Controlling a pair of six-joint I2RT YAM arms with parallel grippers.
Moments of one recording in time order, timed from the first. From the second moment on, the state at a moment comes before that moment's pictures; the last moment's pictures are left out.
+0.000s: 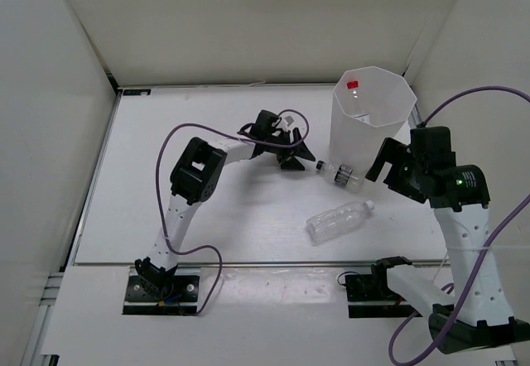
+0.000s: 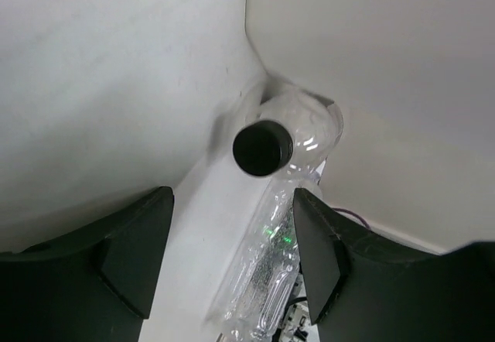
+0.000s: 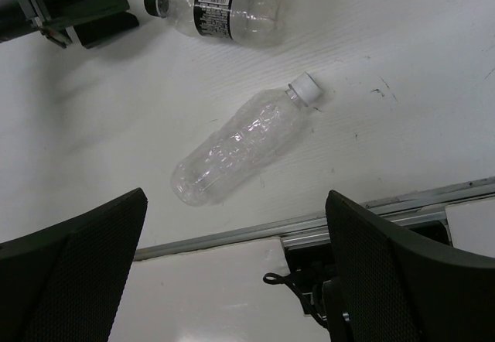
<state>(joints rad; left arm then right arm) -0.58 2.40 1.69 0.02 0.79 -0.95 0.17 0.94 1.32 -1.28 0.06 0.51</state>
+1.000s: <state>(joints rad) -0.62 2.58 1.93 0.03 0.88 -1.02 0.17 0.91 1.54 -1.34 0.10 0.51</state>
